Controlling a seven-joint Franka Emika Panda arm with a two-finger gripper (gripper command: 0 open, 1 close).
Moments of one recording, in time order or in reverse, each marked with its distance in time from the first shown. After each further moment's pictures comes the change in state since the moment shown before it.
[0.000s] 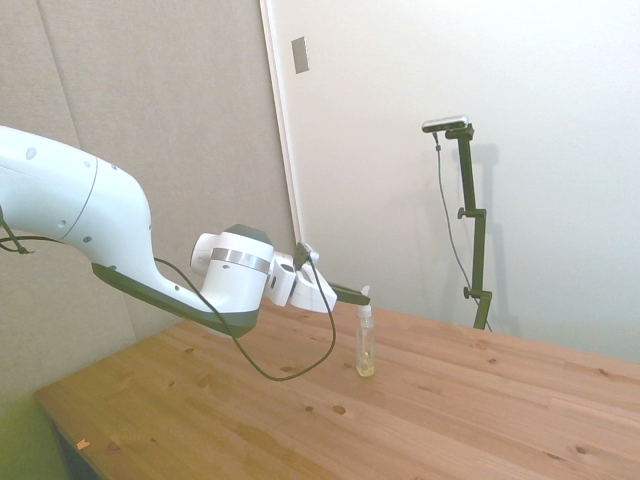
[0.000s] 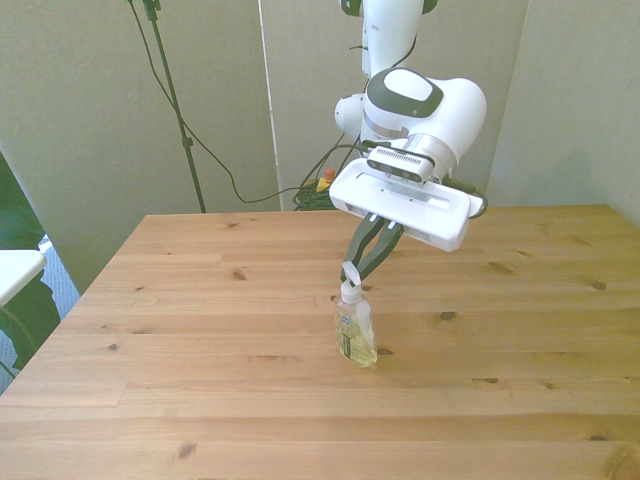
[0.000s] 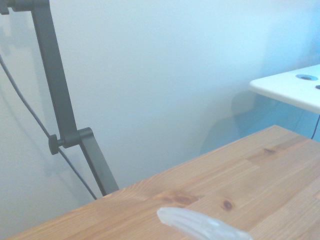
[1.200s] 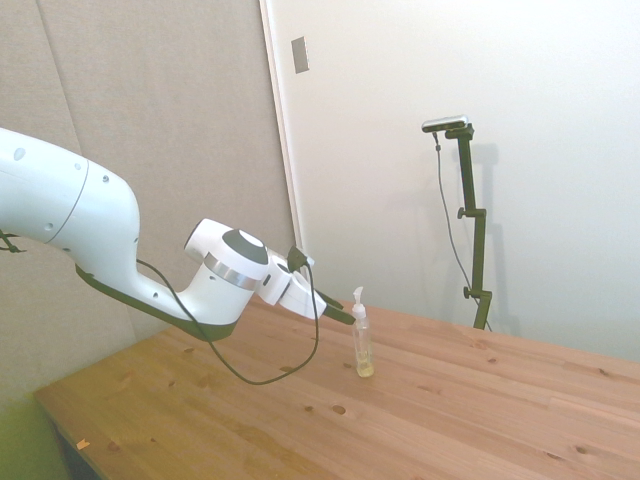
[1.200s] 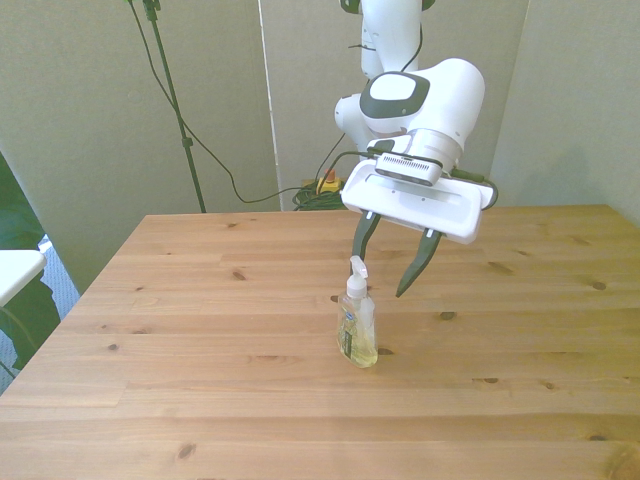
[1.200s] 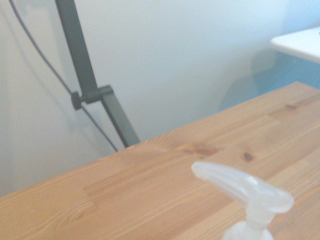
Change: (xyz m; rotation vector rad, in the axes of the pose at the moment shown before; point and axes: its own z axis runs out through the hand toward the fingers) arm -0.014 0.015 -0.025 -0.139 -0.295 -0.052
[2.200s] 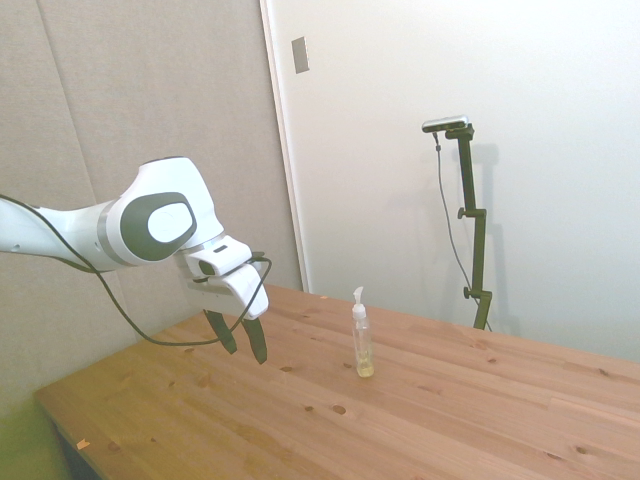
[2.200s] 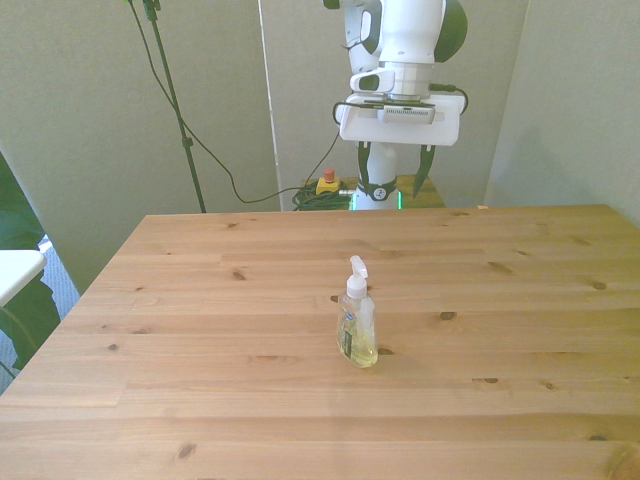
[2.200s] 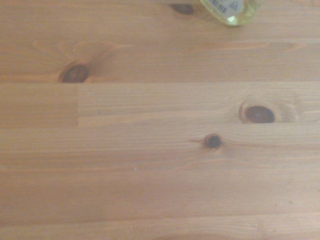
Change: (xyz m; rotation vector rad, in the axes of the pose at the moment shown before) arm 0.048 0.074 -0.136 -0.315 -0.560 -0.504
